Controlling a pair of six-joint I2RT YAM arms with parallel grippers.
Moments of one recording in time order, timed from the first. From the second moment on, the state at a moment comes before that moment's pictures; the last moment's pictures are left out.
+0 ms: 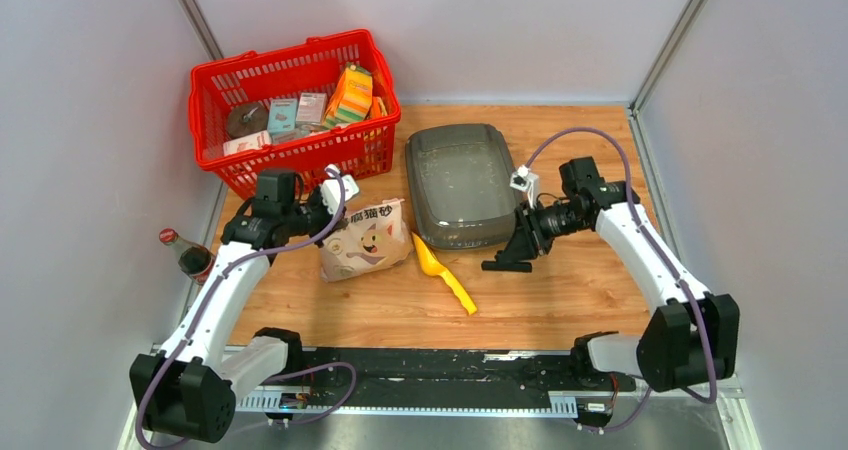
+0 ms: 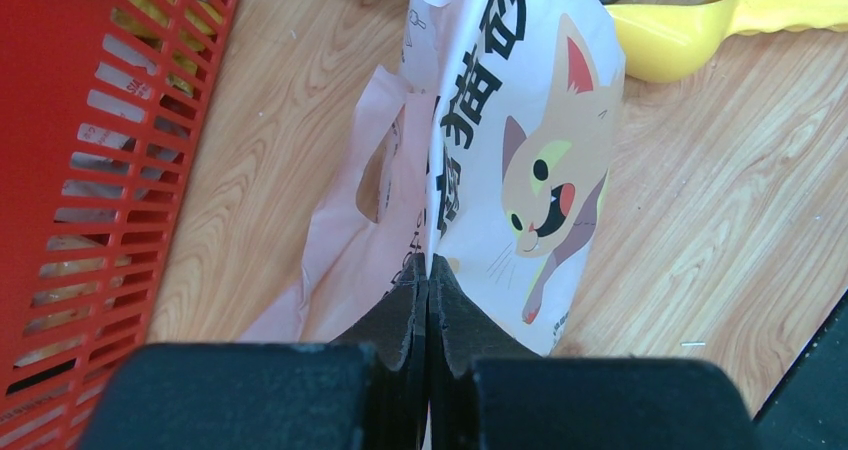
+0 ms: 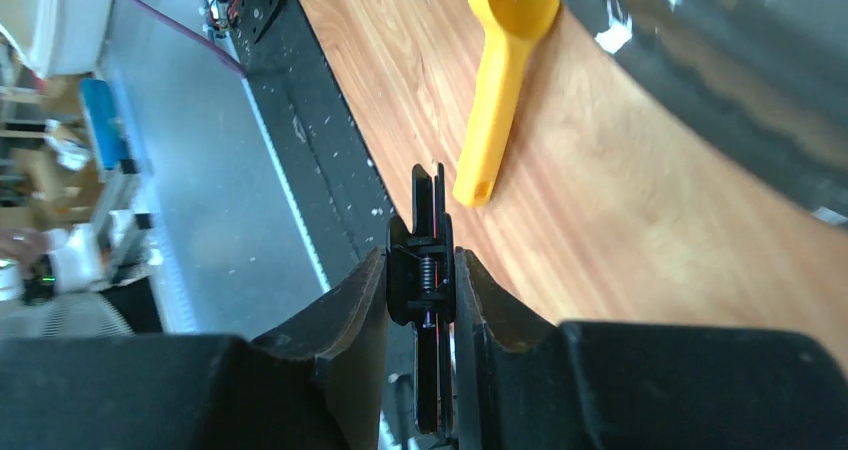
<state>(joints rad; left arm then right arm) -0.17 1.01 0.85 -0.61 0.57 0.65 0.19 1.27 1.06 -0.98 -0.97 -0.39</state>
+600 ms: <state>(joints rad) -0.17 1.07 0.91 -0.65 0.55 0.67 -0.26 1.76 1.07 -1.07 -0.94 -0.36</state>
